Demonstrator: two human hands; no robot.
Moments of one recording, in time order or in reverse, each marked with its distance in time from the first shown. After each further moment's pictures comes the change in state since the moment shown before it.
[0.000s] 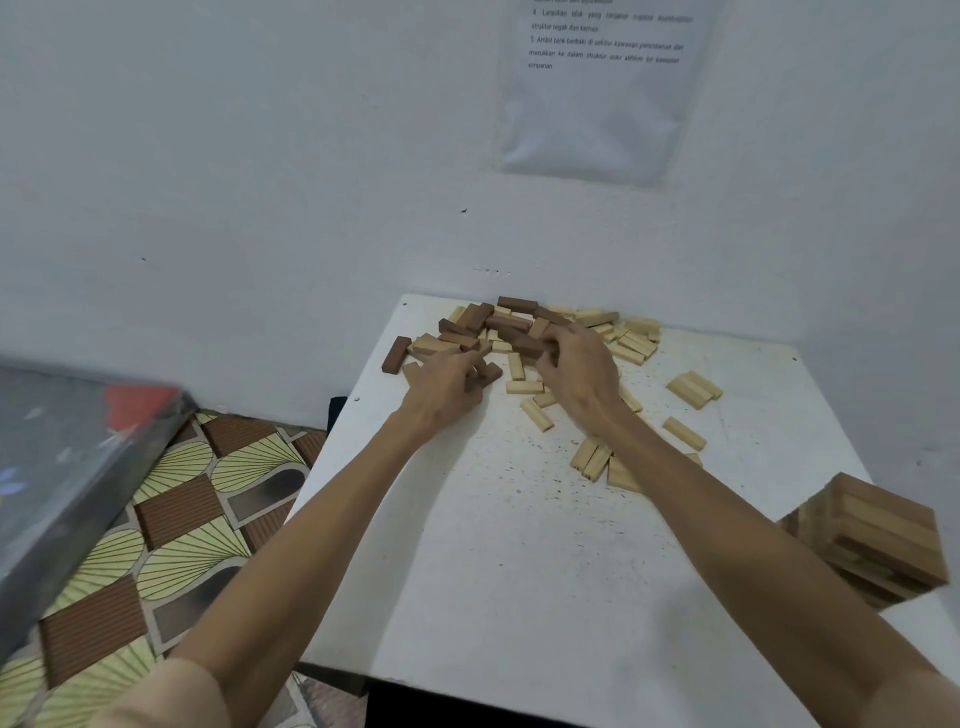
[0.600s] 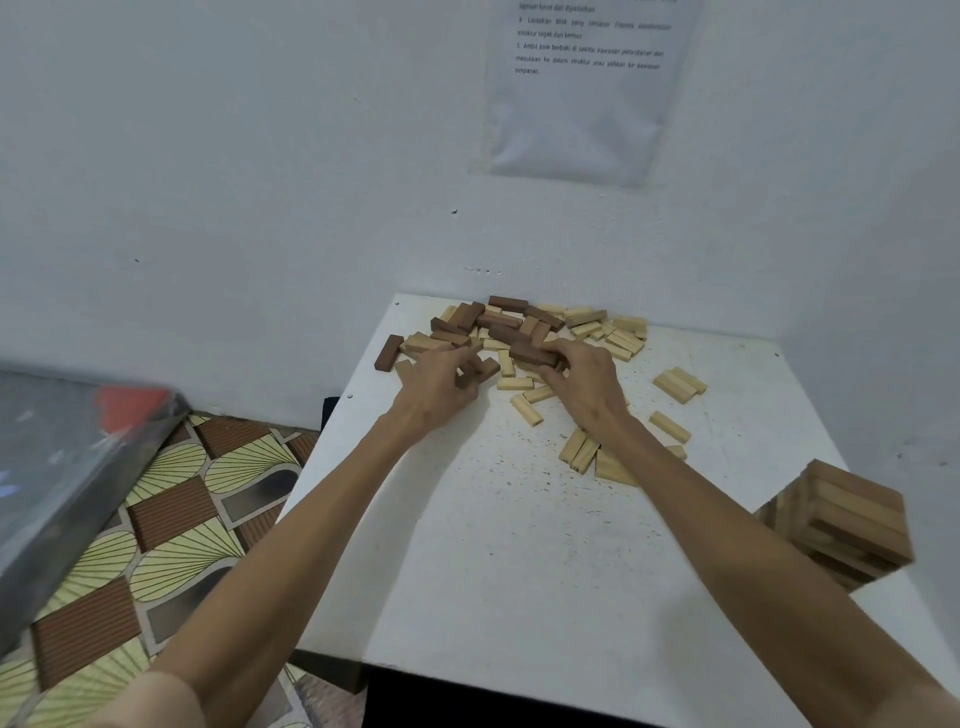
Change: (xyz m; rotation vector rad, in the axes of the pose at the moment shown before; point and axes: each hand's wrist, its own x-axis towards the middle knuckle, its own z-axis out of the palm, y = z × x) left_hand -0.016 0.011 -0.008 -0.096 0.083 0.077; right_hand -0.025 0.020 -0.018 0.209 -0.035 -0.025
